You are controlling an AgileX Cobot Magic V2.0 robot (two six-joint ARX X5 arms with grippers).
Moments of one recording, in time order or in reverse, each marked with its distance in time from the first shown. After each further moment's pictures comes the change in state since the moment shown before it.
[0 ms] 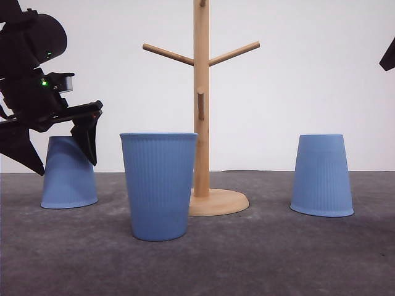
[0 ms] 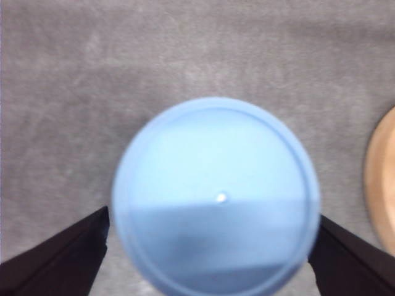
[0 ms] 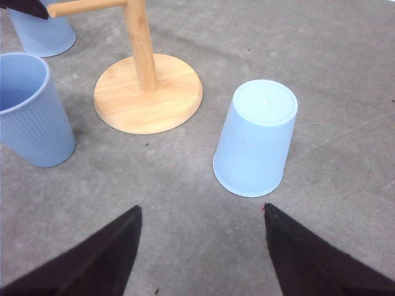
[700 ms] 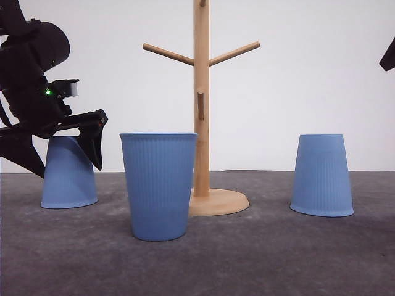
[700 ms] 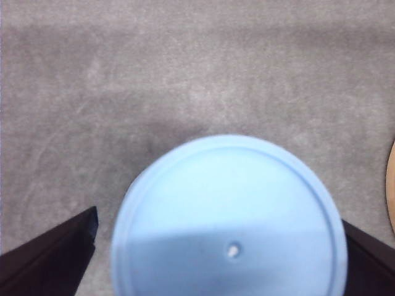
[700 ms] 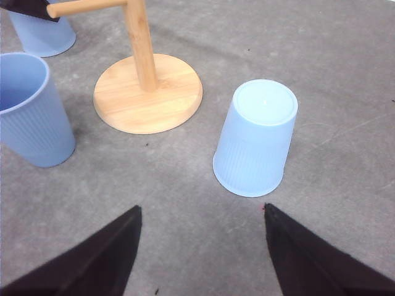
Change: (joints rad) left_arx 0.003 0.043 0.002 0.071 0.001 0.044; right_arx 0.000 0.000 0.000 0.000 0.000 0.005
